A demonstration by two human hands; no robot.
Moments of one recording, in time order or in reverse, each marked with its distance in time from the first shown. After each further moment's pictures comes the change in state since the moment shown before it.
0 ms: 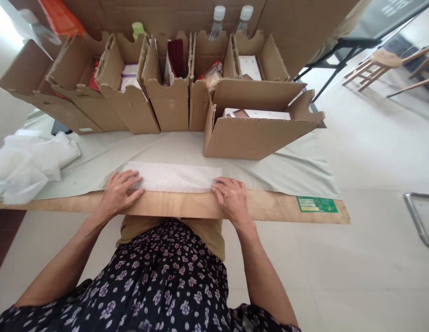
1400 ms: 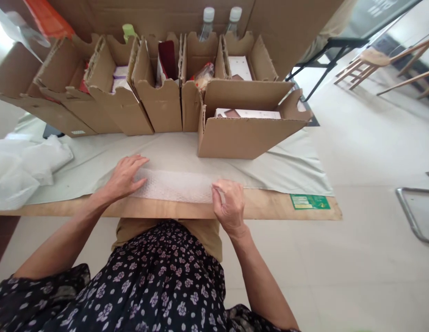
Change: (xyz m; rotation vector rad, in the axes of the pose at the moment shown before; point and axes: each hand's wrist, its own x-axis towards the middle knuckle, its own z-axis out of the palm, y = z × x) left_hand 0.067 0.021 -0.008 -0.016 -0.113 0.144; right_hand -0.012 -0.029 -0.023 0.187 0.416 -0.061
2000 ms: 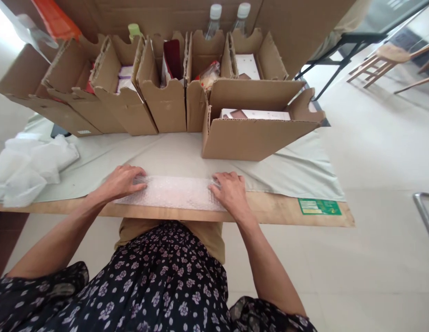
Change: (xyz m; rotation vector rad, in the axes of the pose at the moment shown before) left_hand -0.003 -0.009 -0.010 0.150 -0.268 -0.075; right_hand 0.031 0.044 0.031 -0.207 -0.589 0.219
